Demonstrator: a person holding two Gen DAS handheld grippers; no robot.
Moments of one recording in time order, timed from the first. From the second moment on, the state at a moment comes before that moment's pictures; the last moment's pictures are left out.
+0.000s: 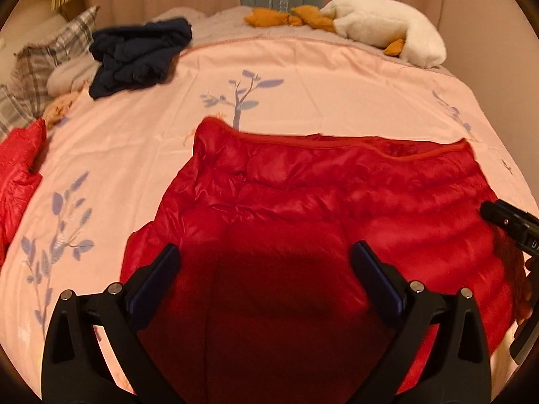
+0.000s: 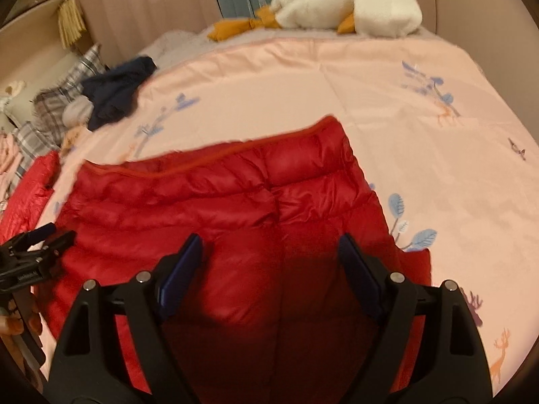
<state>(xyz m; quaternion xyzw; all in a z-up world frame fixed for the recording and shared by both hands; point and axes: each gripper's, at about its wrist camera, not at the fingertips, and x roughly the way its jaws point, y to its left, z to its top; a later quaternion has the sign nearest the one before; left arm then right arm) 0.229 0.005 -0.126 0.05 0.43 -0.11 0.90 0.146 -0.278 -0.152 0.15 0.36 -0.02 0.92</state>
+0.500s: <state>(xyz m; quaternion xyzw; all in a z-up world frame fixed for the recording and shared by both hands) 0.159 -0.019 -0.136 0.08 0.40 -0.14 0.90 0.090 -0.199 -0.153 0.06 0.35 0.03 0.93</state>
